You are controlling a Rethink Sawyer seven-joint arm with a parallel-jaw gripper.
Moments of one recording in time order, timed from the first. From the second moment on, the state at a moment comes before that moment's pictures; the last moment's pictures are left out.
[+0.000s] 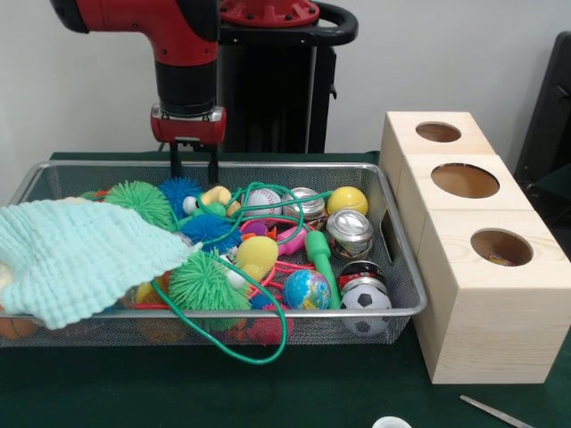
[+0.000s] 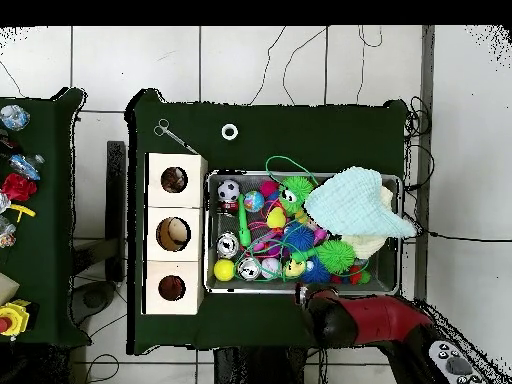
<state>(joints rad) -0.75 -0.60 0.20 1.99 -0.76 0.22 1.92</state>
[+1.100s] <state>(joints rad) -0.70 -0.59 0.21 1.98 -0.78 0.22 1.92</state>
